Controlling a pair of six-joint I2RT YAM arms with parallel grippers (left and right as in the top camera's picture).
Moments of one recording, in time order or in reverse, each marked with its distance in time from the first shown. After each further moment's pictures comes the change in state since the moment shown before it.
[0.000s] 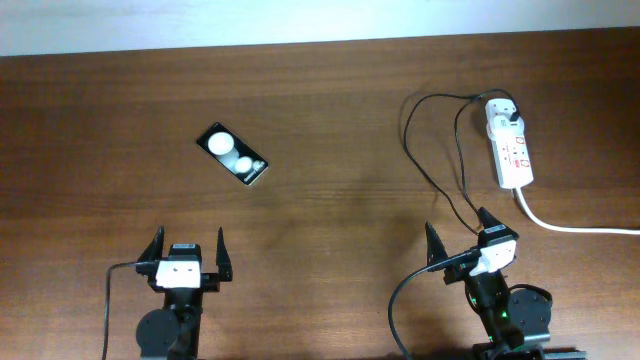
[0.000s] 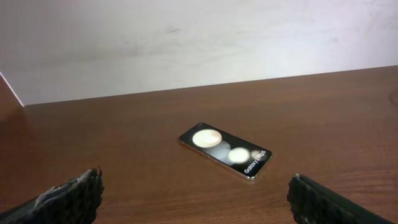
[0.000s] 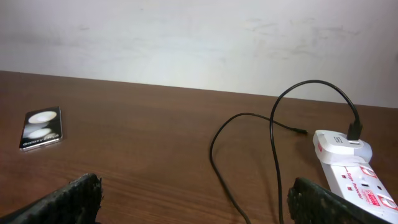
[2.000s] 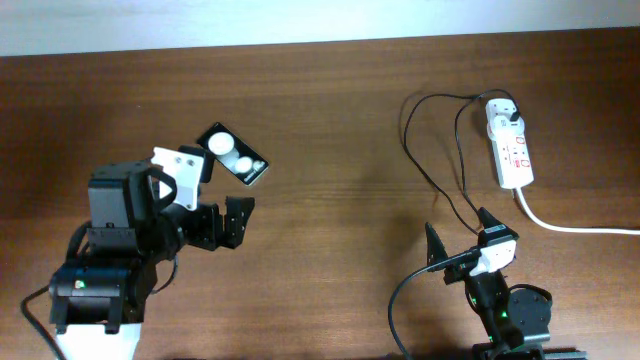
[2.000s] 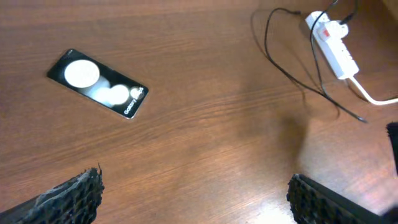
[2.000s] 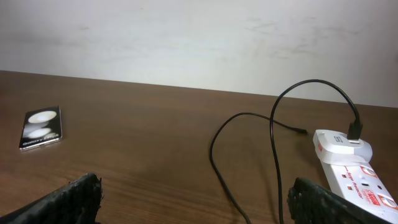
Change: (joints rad) left arm 0.001 0.988 1.118 -0.855 0.444 -0.072; right arm 0.000 0.002 -0.001 0.001 0.000 0.000
